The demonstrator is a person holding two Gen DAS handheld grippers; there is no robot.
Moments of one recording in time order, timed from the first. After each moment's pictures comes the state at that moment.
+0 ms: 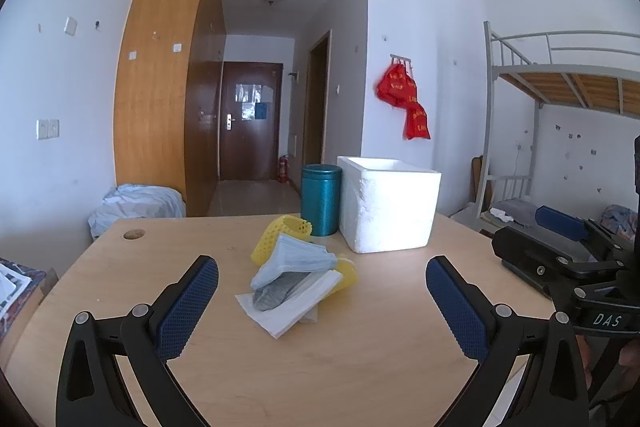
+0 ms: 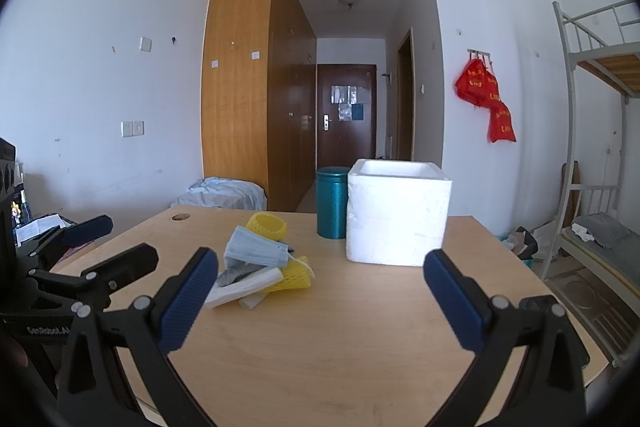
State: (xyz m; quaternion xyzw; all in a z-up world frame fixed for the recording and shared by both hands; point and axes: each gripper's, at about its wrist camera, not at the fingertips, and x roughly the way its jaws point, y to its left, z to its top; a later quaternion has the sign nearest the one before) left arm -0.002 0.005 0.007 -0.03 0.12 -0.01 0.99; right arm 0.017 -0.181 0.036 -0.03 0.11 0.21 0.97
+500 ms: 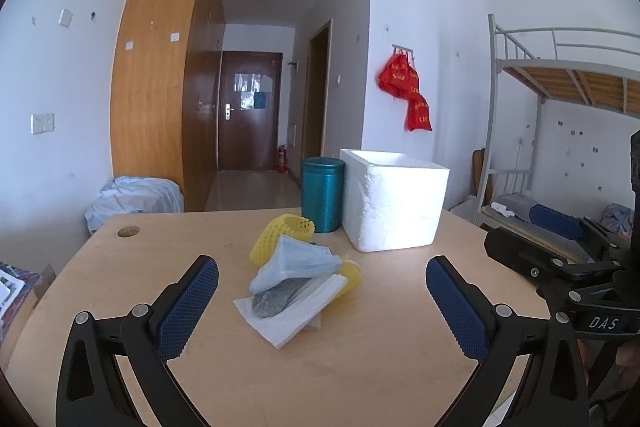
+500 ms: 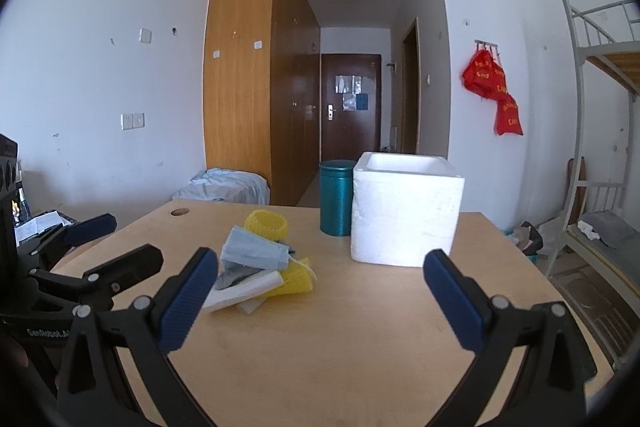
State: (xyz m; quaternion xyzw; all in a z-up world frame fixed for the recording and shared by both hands) left arm 0.024 0.013 0.013 -0.03 0.14 -0.01 0.99; right arm 0.050 -0.169 0.040 -0.03 0.13 0.22 0.96
